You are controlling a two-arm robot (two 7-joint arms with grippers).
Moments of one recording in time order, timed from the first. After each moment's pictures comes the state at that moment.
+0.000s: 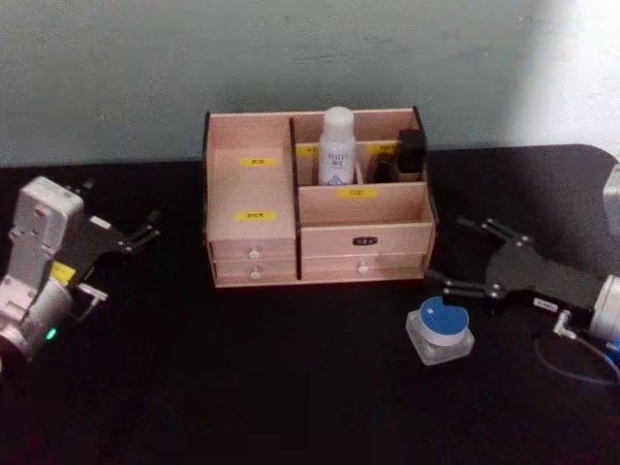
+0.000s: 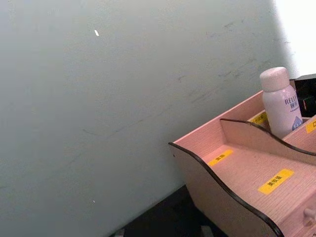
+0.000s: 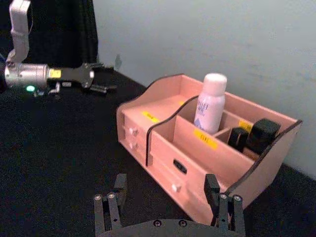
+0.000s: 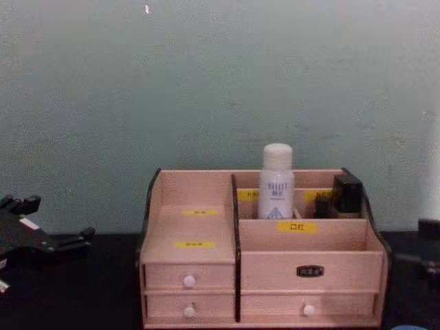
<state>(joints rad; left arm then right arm) -0.20 0.60 0.45 -1.41 -0.25 -0.12 0.03 0.13 0.71 -0.34 -1.55 0.56 -0.04 0.67</state>
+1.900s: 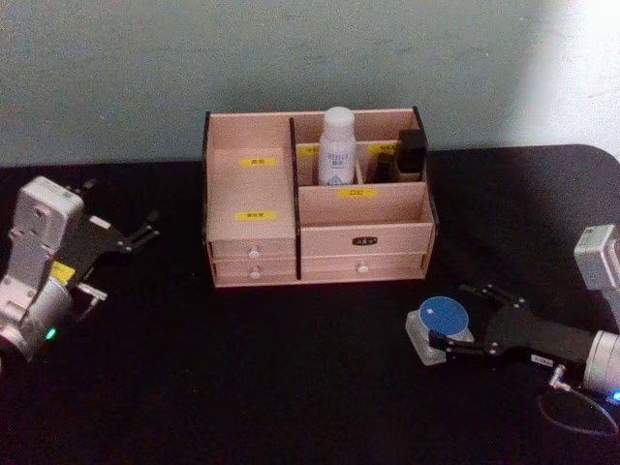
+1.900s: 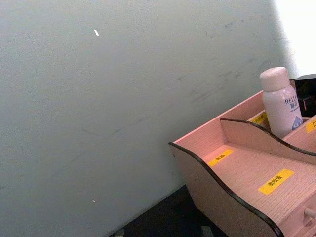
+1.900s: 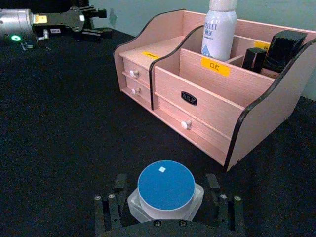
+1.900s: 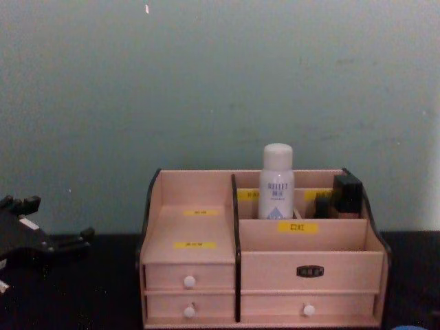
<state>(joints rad) -0.20 0.60 0.45 -1.41 -0.25 -0.12 0.03 0.08 0.70 -0.38 -1.46 0.53 -0.01 0.66</state>
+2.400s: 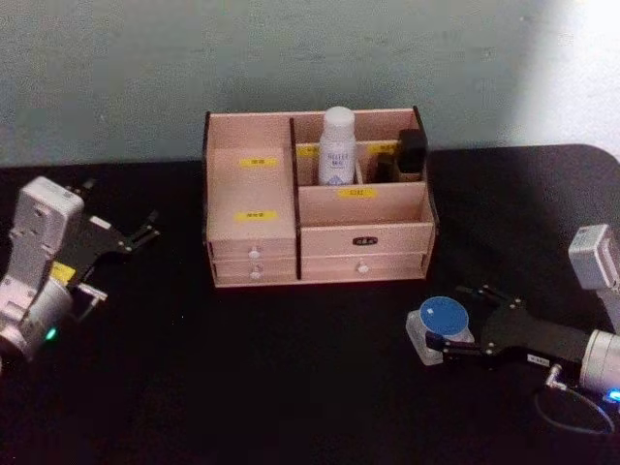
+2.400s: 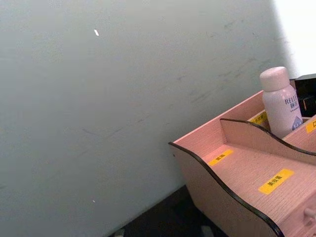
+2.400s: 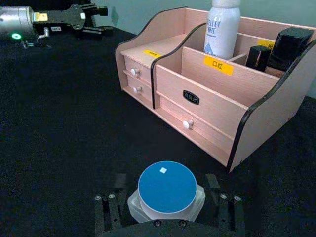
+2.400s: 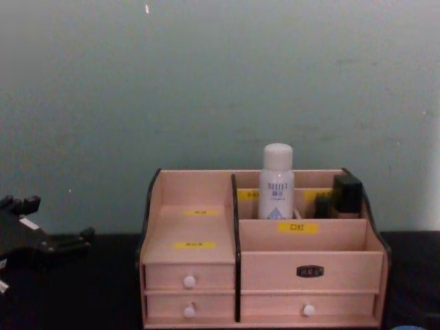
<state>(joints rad) -0.20 0.60 0.45 -1.41 -0.25 -0.12 0.03 0.10 0.70 -0.40 -1.45 0.53 -0.01 0.67</state>
